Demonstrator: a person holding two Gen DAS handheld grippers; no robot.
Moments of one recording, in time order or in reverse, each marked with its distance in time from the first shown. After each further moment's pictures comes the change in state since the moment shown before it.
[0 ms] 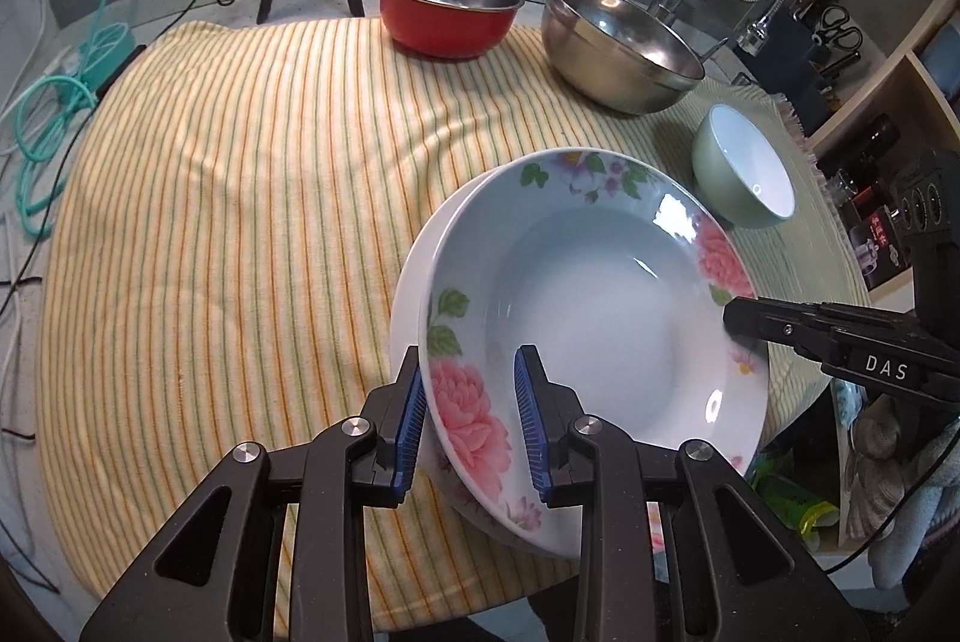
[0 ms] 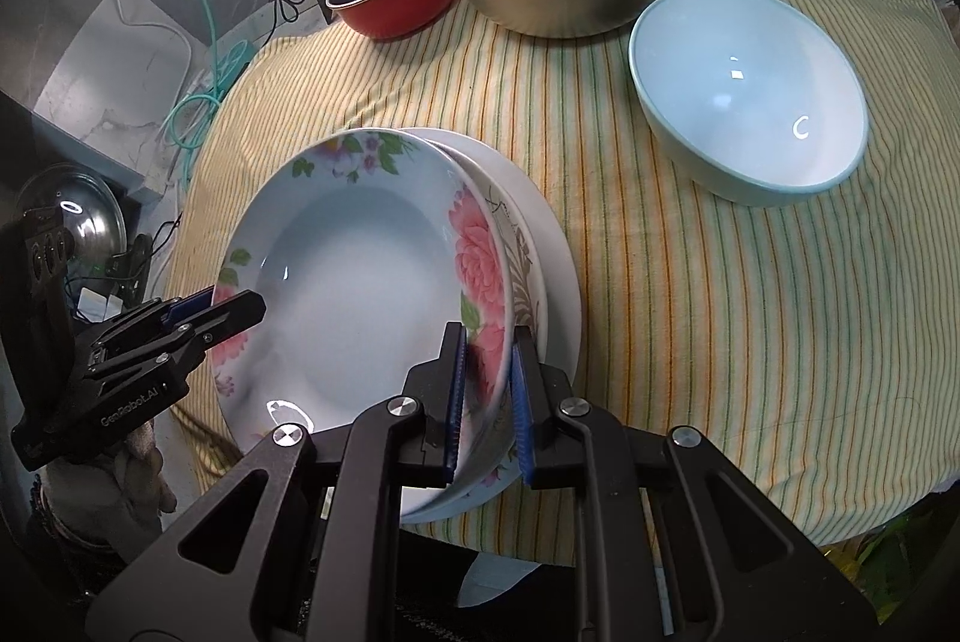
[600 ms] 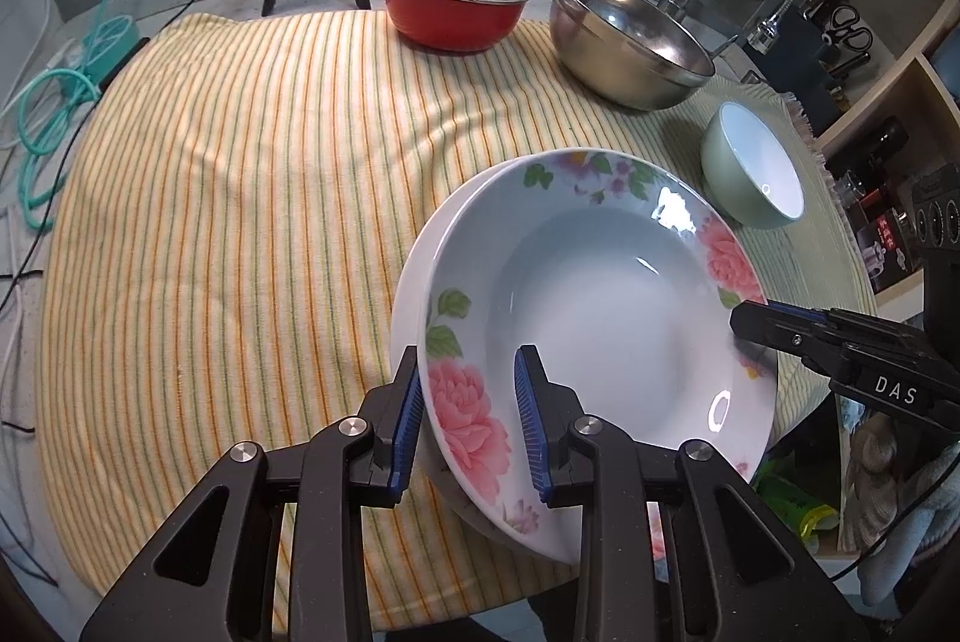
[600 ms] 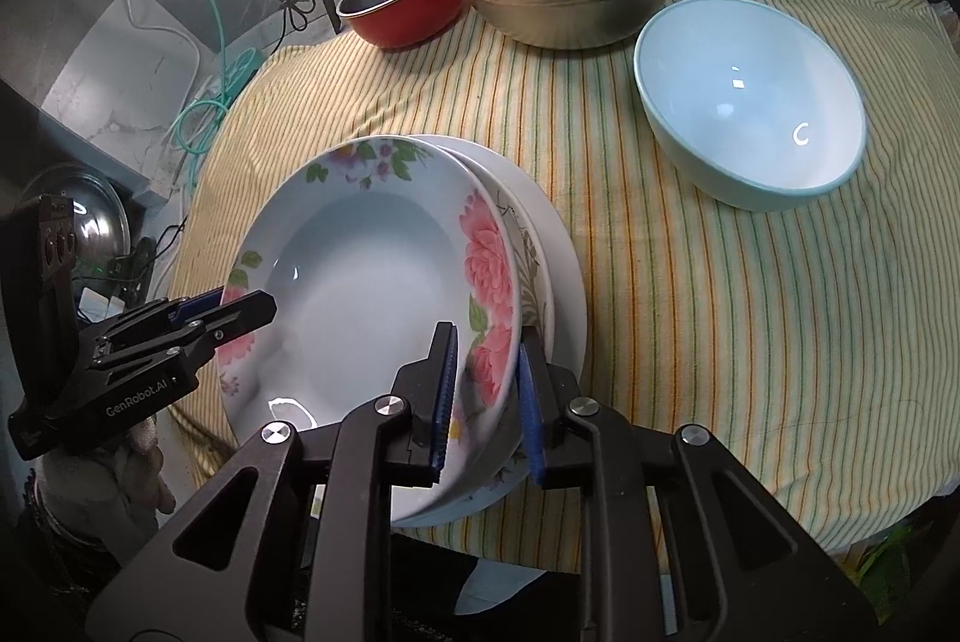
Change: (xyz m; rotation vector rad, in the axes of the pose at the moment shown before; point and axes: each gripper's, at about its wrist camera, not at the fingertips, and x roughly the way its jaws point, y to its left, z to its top) left arm 0.003 0.000 0.002 -0.010 0.014 0.010; right arm -0.005 -0.001 -0.005 -0.002 -0.044 0.016
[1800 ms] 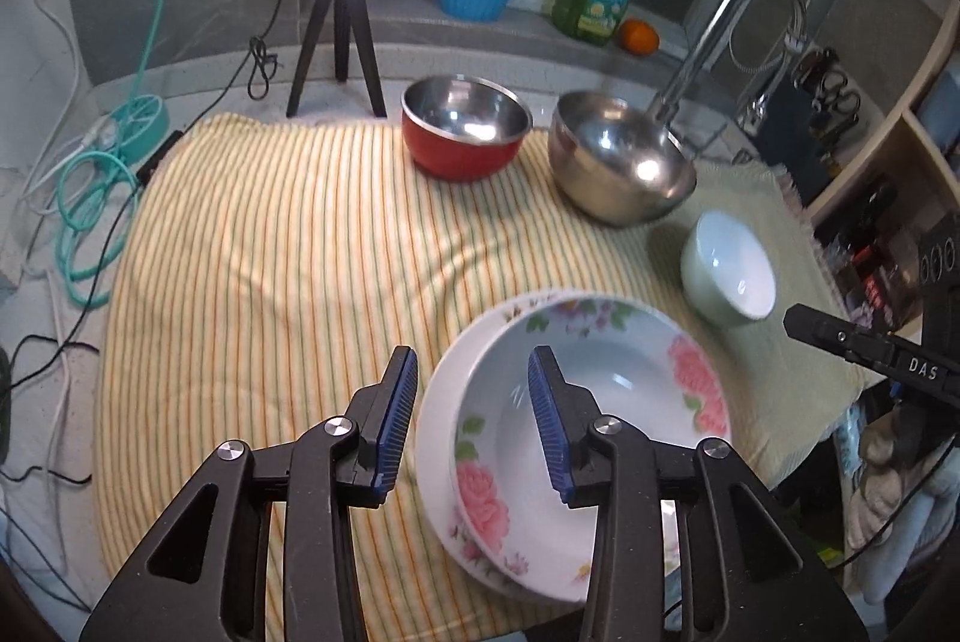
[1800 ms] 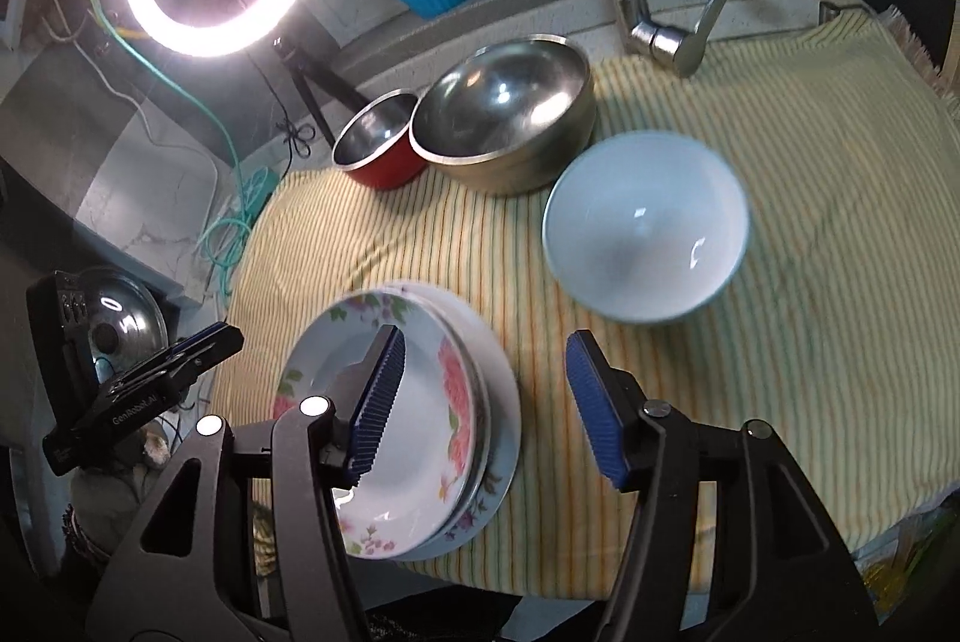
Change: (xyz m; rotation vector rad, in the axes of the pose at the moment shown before) left arm -0.049 -0.002 0.044 -0.007 -0.161 0.015; right arm -0.071 -0.040 0.032 0.099 -0.211 0.051
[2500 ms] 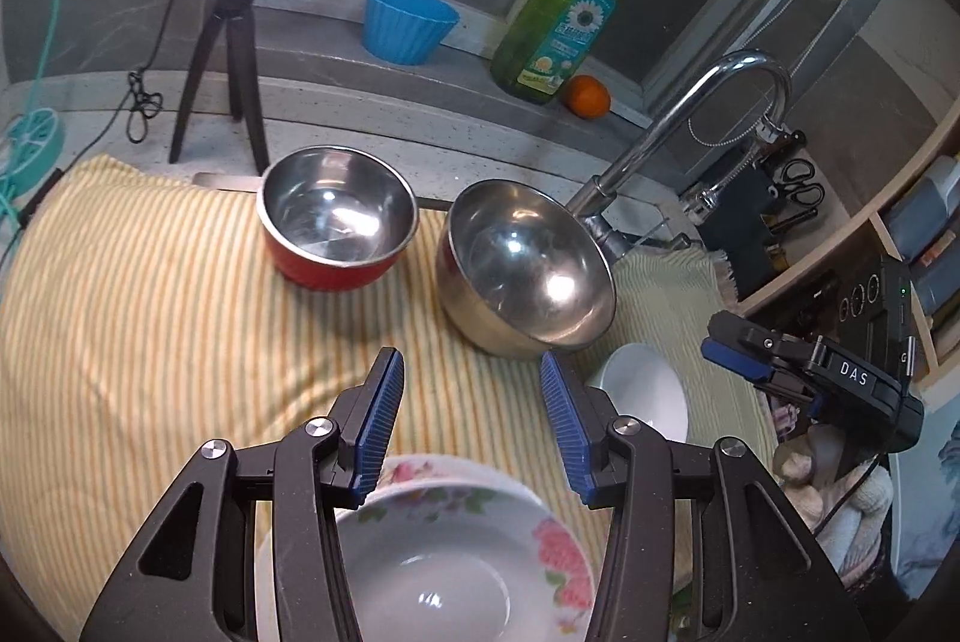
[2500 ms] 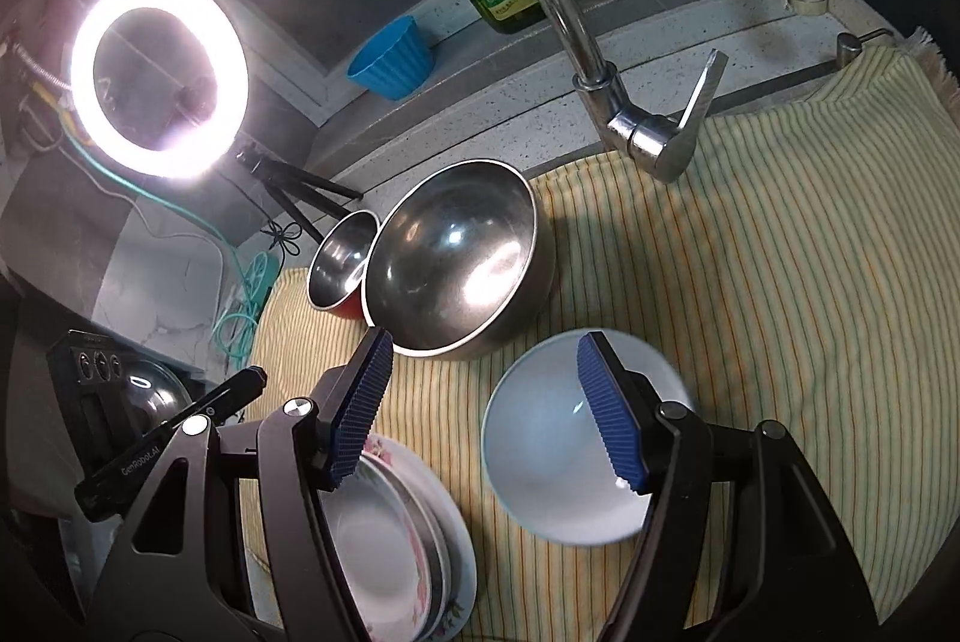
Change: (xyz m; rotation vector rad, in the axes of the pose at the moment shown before) left arm 0.055 -0.043 0.077 -0.118 -0.026 -0.199; right arm 0.023 -0.059 0.103 0.094 -0.009 0.085
